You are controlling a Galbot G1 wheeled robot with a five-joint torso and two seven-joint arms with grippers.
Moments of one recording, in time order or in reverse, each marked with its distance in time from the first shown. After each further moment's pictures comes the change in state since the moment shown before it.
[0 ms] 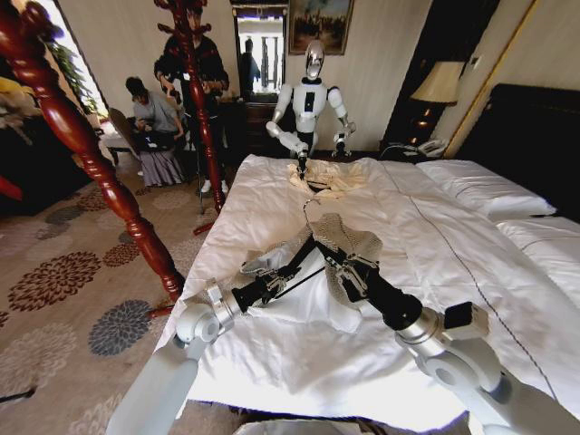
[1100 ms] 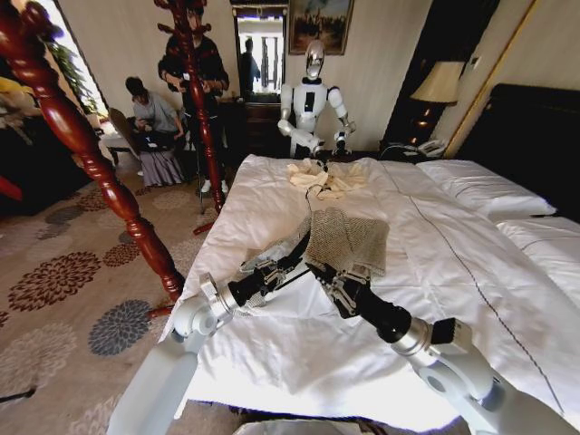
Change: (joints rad) left arm -0.045 -0.002 -0.042 0.028 -0.008 -0.073 0.129; right arm -0.070 0.003 -0.012 -0.024 -0.135 0.073 -0.149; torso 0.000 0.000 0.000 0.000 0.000
